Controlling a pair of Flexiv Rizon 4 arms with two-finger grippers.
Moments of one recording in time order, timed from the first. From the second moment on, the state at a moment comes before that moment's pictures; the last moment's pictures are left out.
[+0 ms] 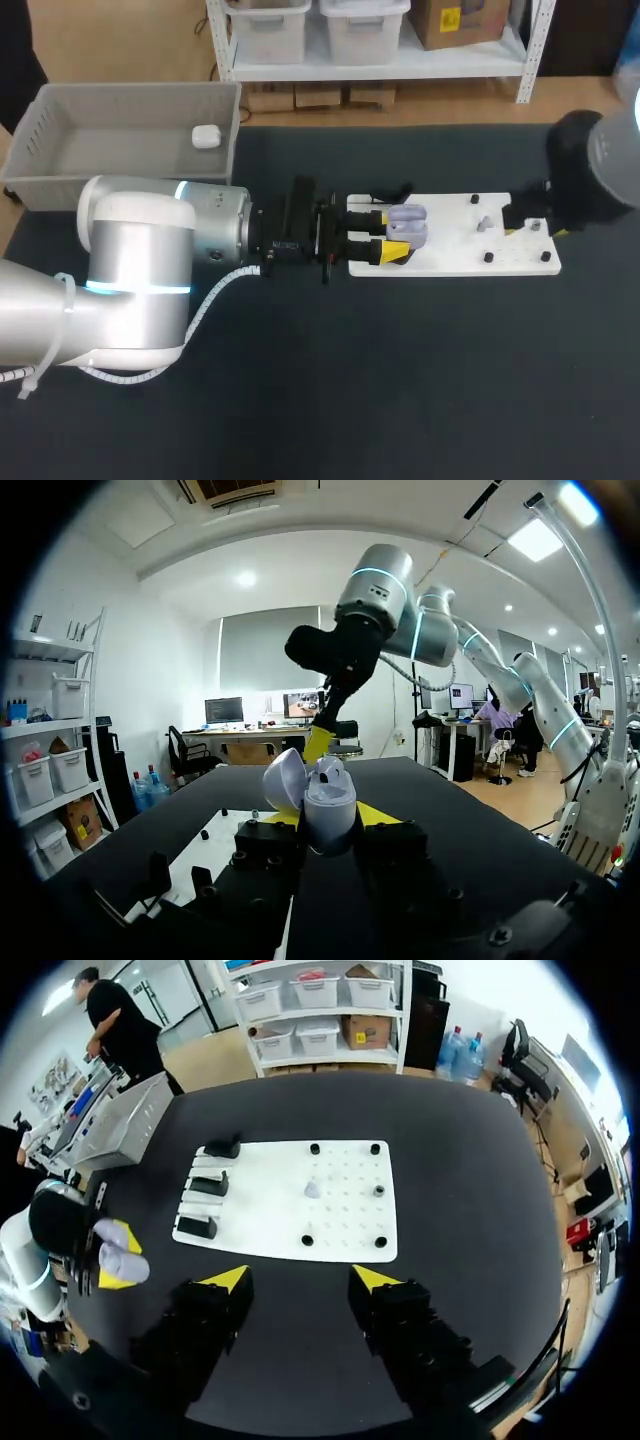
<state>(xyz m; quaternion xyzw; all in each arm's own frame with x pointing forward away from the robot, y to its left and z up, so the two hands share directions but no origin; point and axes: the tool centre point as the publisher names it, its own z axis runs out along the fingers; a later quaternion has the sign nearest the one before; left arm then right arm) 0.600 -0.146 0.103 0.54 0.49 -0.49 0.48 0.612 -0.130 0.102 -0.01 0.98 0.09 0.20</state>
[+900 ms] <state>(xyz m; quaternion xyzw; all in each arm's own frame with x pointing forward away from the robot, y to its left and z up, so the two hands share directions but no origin) 0.600 -0.146 0.103 0.54 0.49 -0.49 0.48 0.670 -0.116 0.051 0.01 0.98 0.11 0.14</state>
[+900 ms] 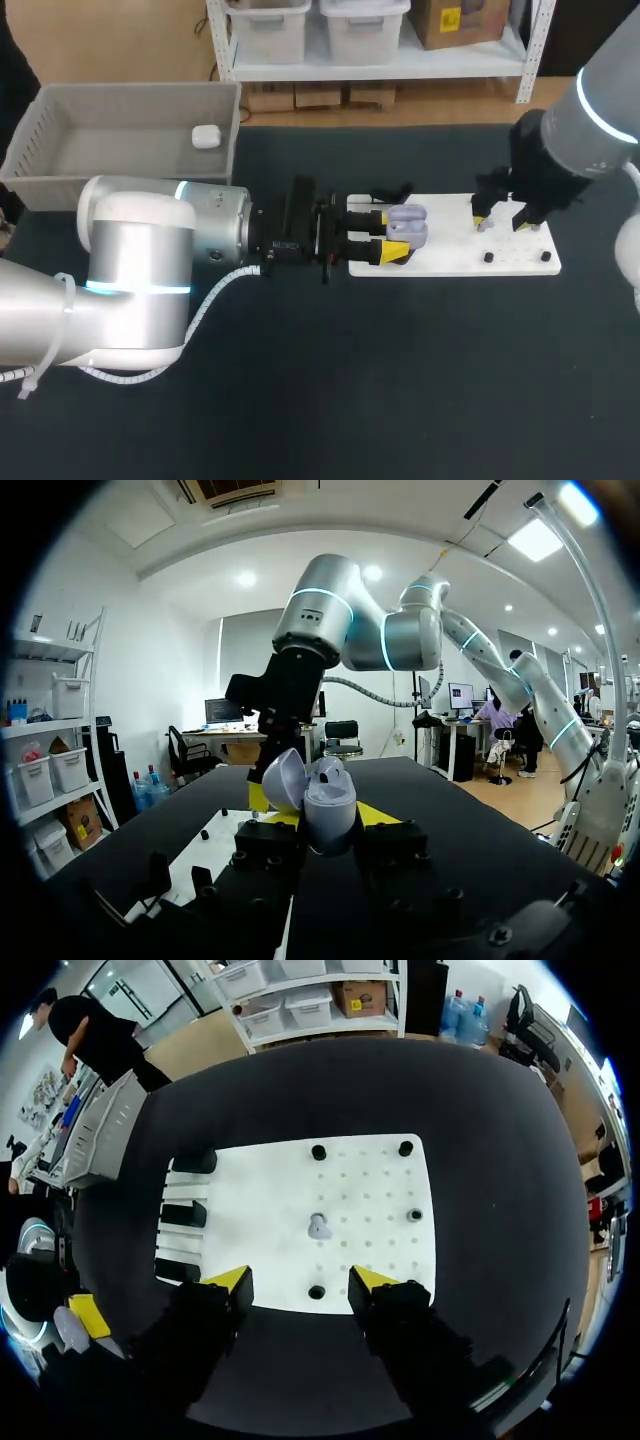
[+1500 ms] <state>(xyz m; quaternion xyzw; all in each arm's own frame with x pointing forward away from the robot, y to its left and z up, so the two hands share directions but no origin) 0.600 -0.146 0.103 0.54 0.49 -0.49 0.48 0.689 -0.121 0.028 0.02 0.99 0.12 0.10</state>
